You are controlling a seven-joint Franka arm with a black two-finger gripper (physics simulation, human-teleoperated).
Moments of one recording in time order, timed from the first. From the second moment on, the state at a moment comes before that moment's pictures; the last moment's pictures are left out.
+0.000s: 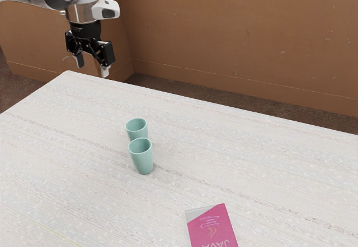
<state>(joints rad) 0.02 0.06 0.01 -1.53 0.12 1.55 0.08</state>
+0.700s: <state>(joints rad) 0.18 0.45 -0.07 -1.24 0.17 1.59 0.10</state>
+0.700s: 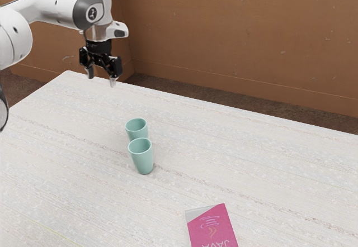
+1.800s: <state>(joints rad) 0.20 0.63 -0.07 -1.40 0.02 1.90 0.12</state>
